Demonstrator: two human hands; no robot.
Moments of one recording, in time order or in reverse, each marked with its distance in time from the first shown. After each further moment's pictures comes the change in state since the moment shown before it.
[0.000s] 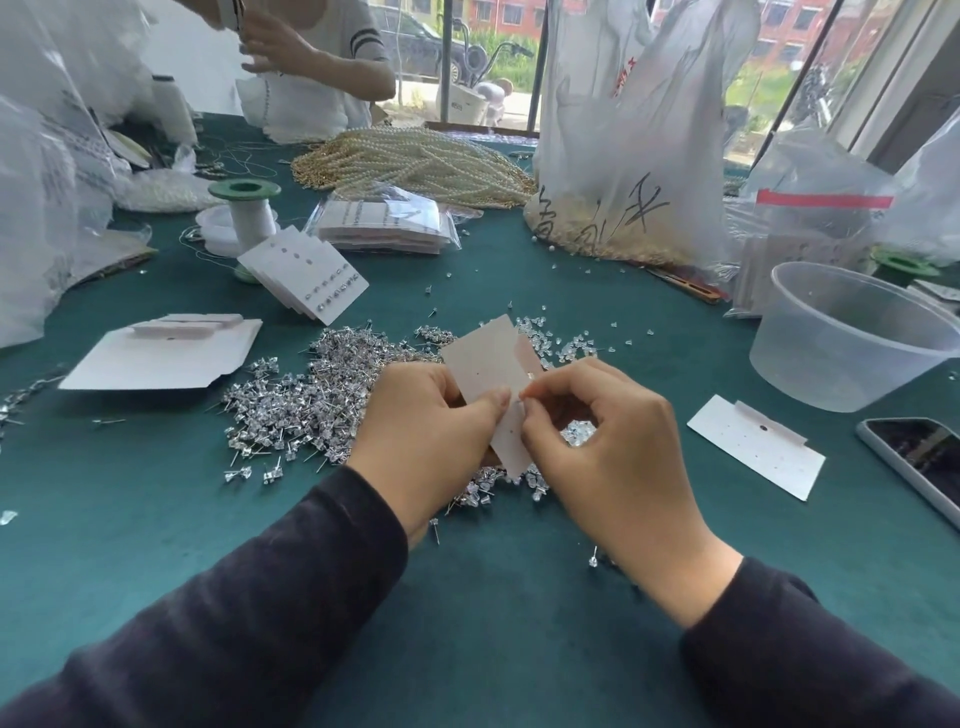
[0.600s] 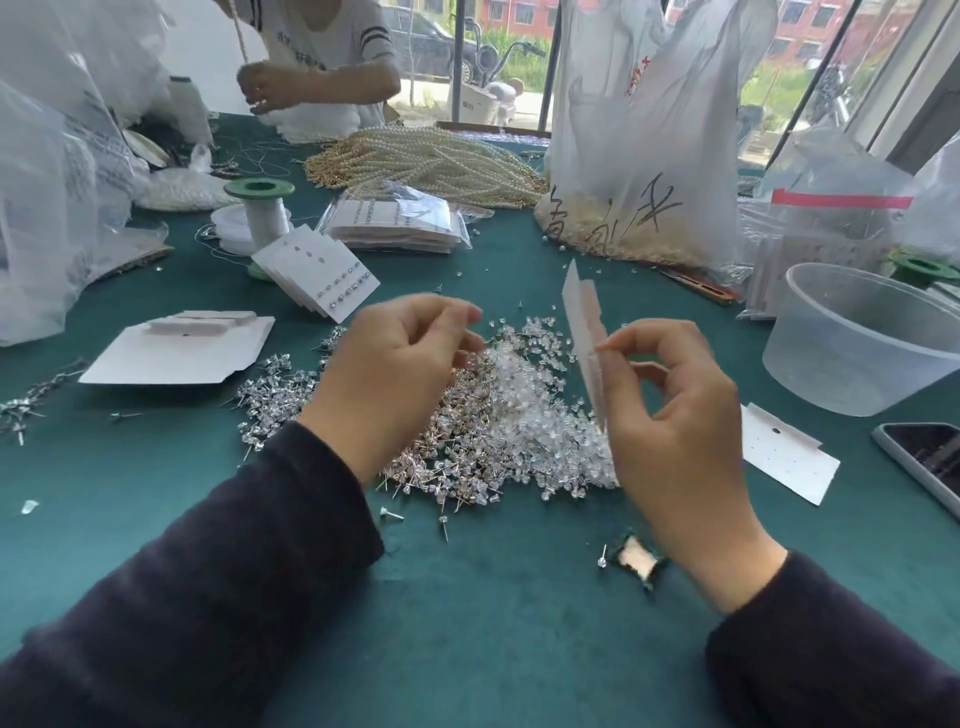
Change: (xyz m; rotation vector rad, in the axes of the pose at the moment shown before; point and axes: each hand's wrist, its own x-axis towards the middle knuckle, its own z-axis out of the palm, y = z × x) left_hand 0.014 0.021 -0.032 0.178 -0.093 0.116; right_hand 0.009 0.010 -0.014 0.090 0.172 0.072
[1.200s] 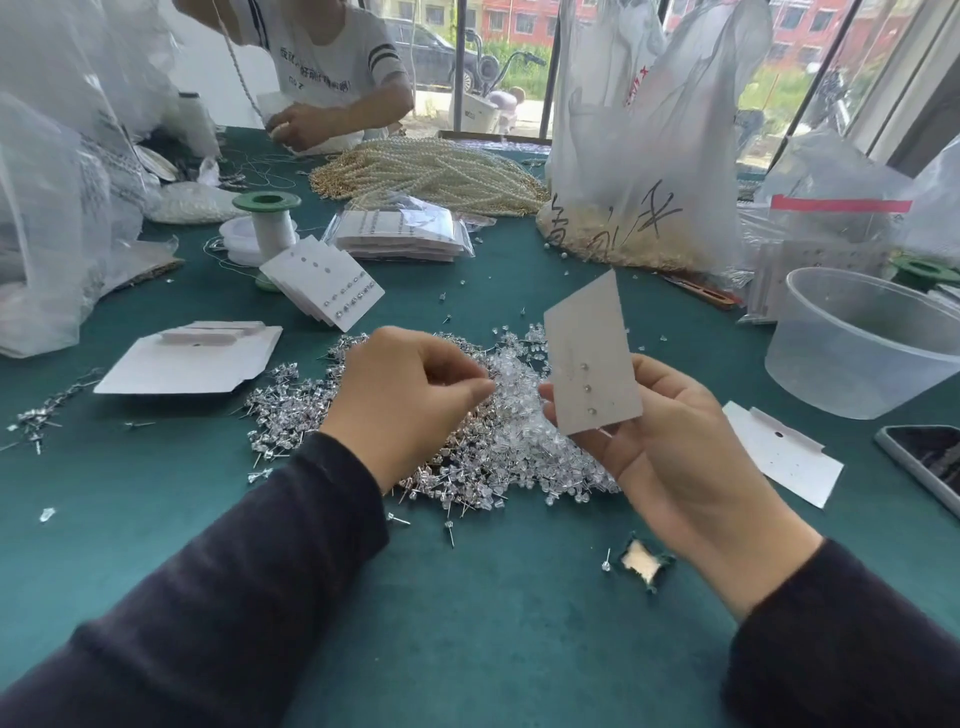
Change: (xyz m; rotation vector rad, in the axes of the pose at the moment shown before) left_hand 0.002 -0.009 0.004 0.343 0.069 0.121; right_hand 0.006 -0.005 -0.006 0.866 -0.216 0.740
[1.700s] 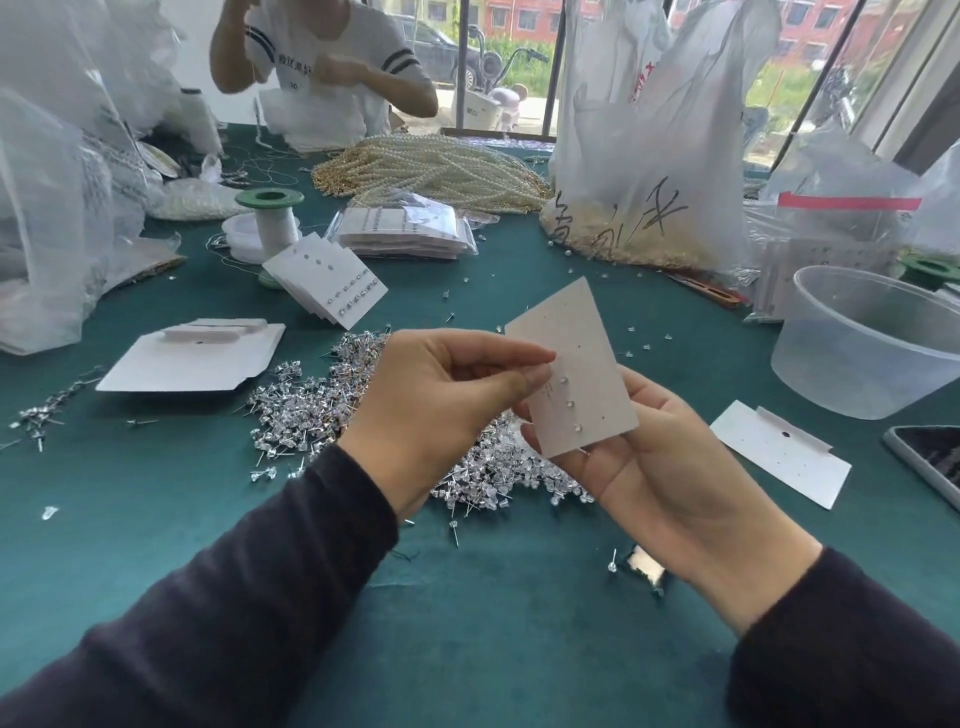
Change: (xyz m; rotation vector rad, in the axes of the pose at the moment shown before) left_hand -0.012 0.019 0.009 -0.727 -0.099 0.005; right_hand -0.007 0.004 0.007 0.113 -0.193 0.119
